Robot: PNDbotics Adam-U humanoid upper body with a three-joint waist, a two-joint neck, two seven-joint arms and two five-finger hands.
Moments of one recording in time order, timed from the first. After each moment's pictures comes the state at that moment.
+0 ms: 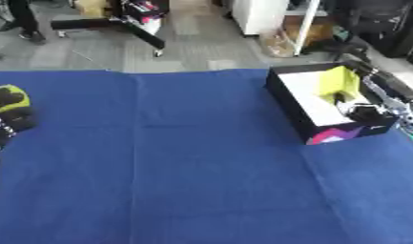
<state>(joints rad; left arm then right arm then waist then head) -0.33 0.26 -0.16 -1.81 0.22 -0.03 -0.02 -0.31 -0.87 0.04 -1.32 0.57 -0.14 -0.04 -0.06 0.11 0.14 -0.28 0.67</state>
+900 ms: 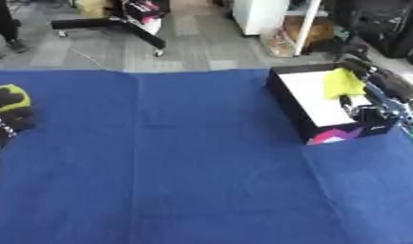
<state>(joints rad) -0.33 0.26 -0.16 -1.81 0.22 -0.03 -0.01 -0.31 -0.87 0.03 -1.32 0.66 -0.14 -0.08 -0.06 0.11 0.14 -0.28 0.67</state>
